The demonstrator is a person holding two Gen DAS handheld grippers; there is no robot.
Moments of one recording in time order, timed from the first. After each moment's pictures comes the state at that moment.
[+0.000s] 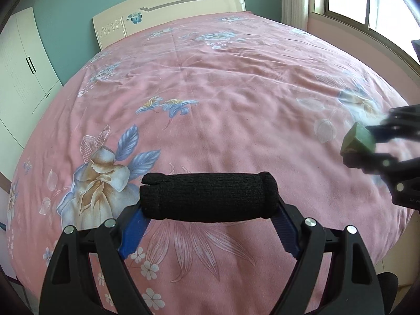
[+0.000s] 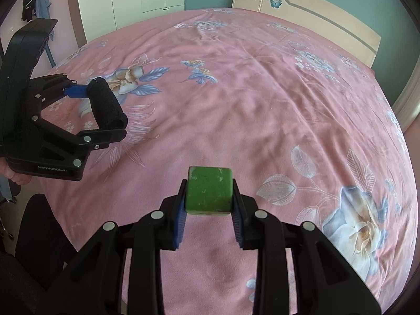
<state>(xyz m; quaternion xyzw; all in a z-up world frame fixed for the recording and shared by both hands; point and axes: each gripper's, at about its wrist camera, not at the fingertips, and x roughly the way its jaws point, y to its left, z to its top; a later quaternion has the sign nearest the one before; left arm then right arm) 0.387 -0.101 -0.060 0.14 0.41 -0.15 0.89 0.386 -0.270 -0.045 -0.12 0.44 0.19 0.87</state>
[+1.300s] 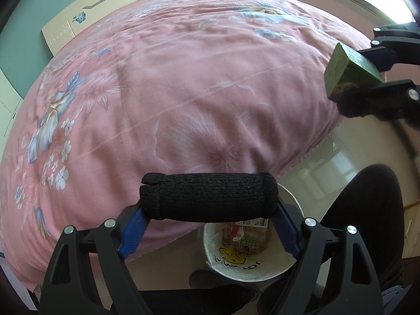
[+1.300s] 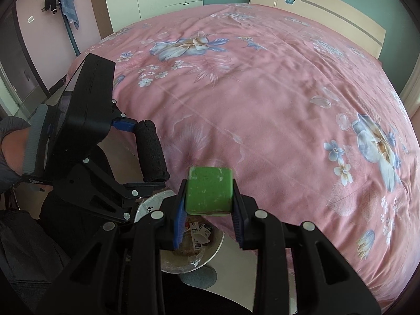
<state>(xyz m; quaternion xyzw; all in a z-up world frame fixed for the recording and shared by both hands) 0.176 -0.109 -0.140 0.22 0.46 -0.26 0.82 0.164 -0.233 -0.058 -0.12 0.46 0.22 0.85</state>
